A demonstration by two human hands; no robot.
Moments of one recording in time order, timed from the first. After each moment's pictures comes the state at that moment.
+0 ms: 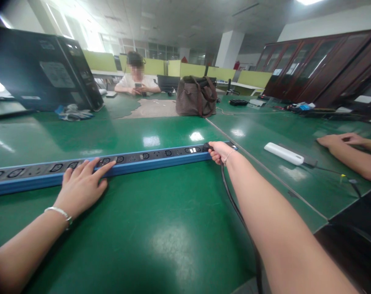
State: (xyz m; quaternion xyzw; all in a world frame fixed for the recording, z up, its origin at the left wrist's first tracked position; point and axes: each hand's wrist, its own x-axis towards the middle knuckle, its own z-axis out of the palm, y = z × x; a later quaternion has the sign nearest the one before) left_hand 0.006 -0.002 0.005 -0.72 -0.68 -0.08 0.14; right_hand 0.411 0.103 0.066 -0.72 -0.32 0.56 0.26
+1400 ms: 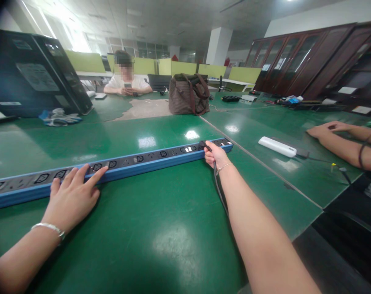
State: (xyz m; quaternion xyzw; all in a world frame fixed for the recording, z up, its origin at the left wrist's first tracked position) left_hand 0.005 -0.004 0.002 -0.73 -0.67 -0.08 0.14; right_hand 0.406 0.089 0.029 -0.55 -0.32 0.60 0.49
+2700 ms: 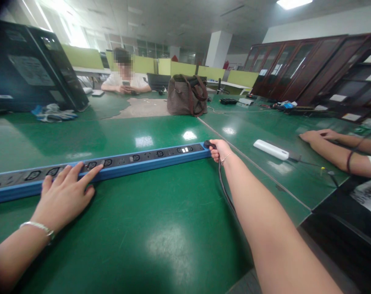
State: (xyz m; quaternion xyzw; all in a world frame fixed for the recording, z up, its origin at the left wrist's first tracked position) left_hand 0.006 -0.001 -0.001 -0.71 -0.67 -0.04 0.20; right_hand 0.441 0.104 0.057 -0.70 -0.30 0.54 0.36
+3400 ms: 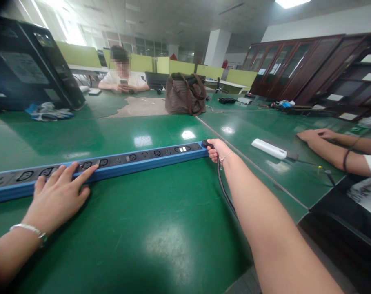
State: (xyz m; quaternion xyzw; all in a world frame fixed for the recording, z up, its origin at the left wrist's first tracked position) left_hand 0.007 -0.001 0.002 -0.71 -0.68 -0.01 0.18; right_hand 0.441 0.102 0.059 -0.69 -0.30 0.57 0.34
